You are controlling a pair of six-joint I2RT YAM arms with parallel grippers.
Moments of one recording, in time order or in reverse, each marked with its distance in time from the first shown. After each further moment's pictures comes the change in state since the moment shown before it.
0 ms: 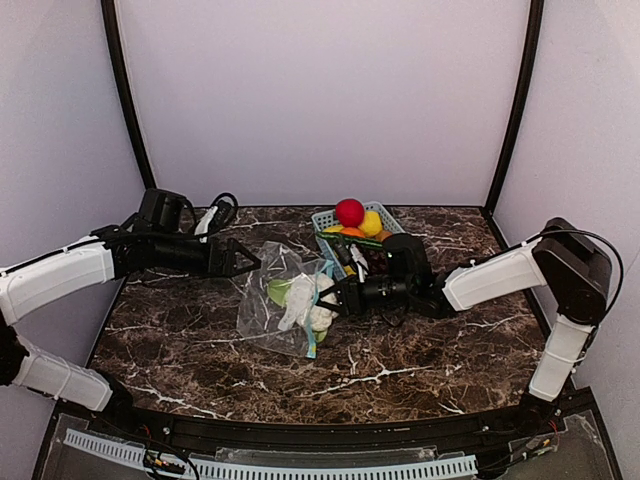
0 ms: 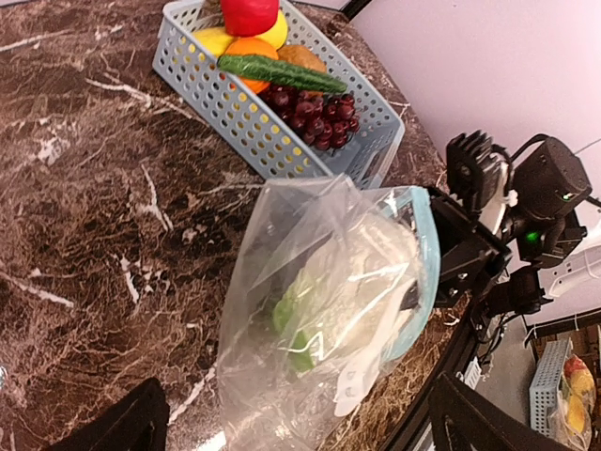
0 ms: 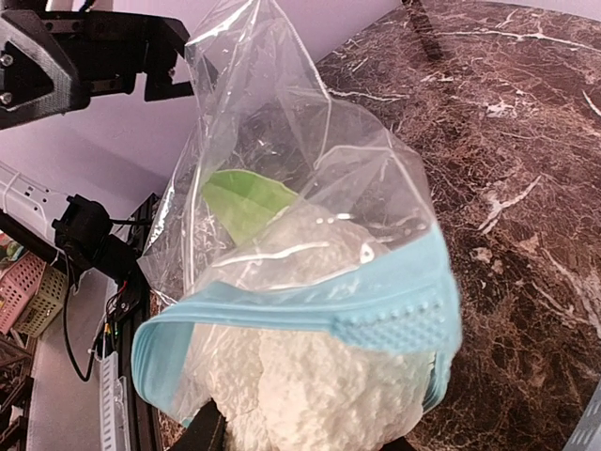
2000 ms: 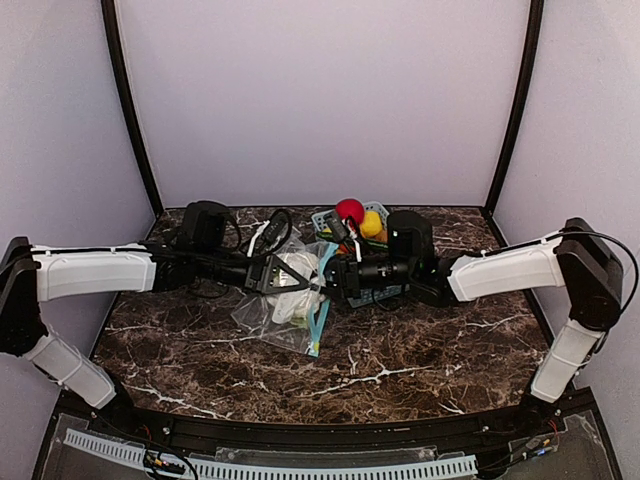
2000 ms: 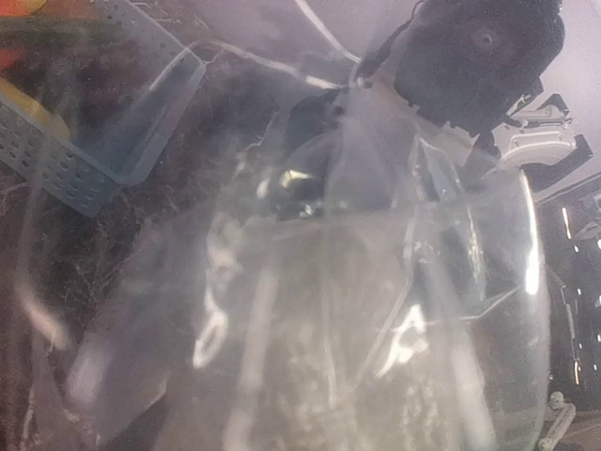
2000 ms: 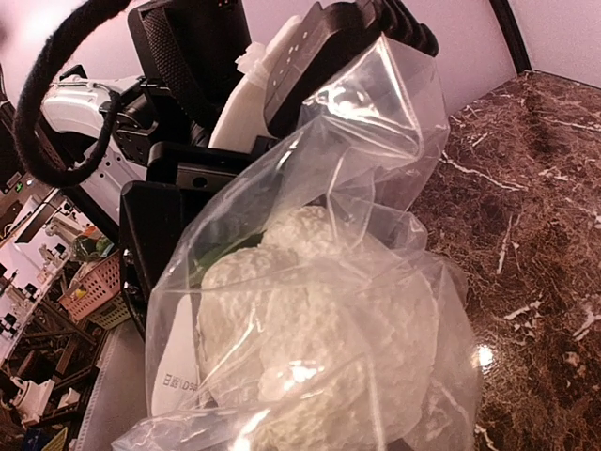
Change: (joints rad) left arm -0.193 0.214 -0.030 0.389 0.317 -0.171; right arm 0.035 -0.074 0.088 0.053 -0.177 0.075
